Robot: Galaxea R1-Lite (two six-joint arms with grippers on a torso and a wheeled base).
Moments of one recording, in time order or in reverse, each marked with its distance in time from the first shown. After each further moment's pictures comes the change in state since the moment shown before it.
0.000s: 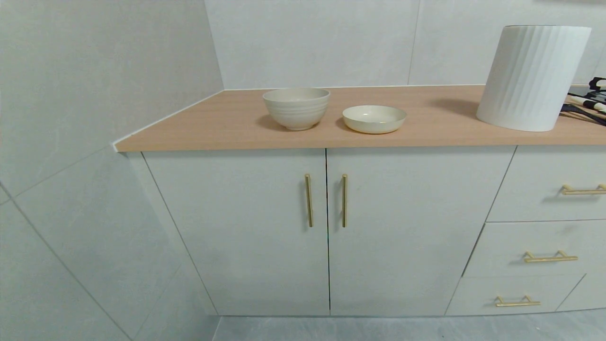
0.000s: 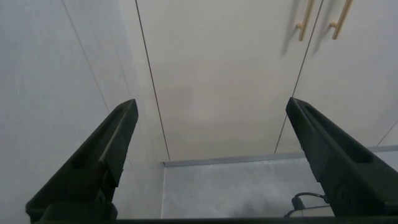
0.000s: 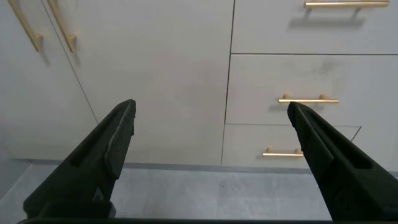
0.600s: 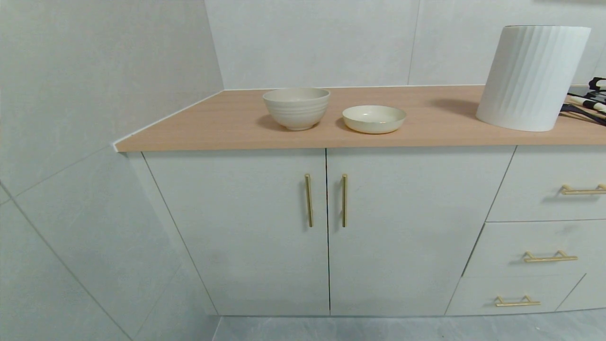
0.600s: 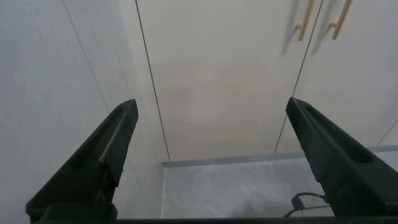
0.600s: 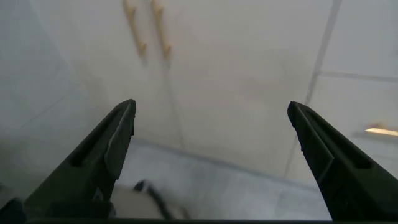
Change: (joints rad) left arm 0.000 0.000 0.000 0.000 0.000 0.000; right arm 0.033 0.224 -0.197 -0.007 0.286 0.088
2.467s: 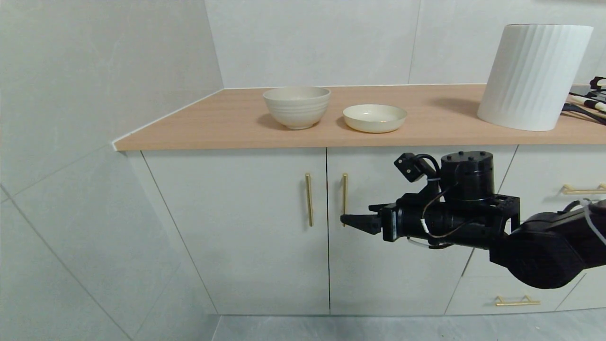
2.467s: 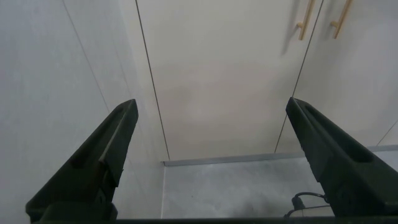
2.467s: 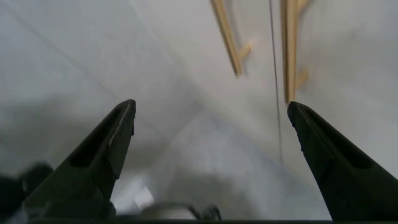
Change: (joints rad) left arm 0.000 0.000 0.000 0.000 0.000 0.000; right arm 0.525 1.657 -0.707 -0.678 0.043 0.136
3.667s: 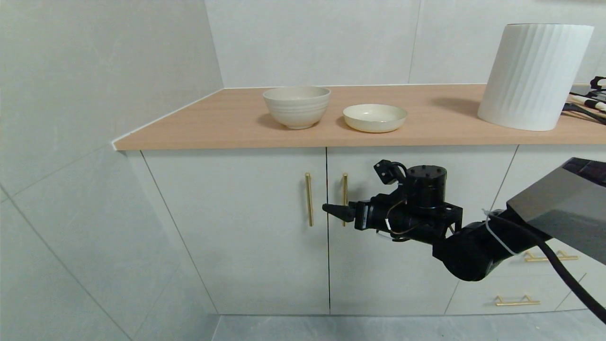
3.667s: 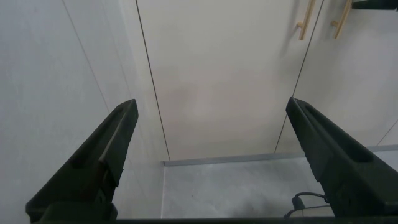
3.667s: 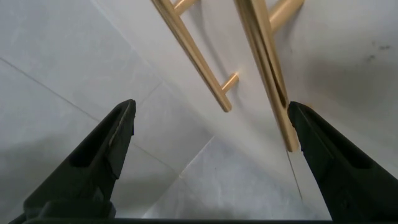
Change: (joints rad) left arm 0.000 0.000 0.000 0.000 0.000 0.000; right arm -0.002 0.278 -0.143 -0.261 -0.002 0.150
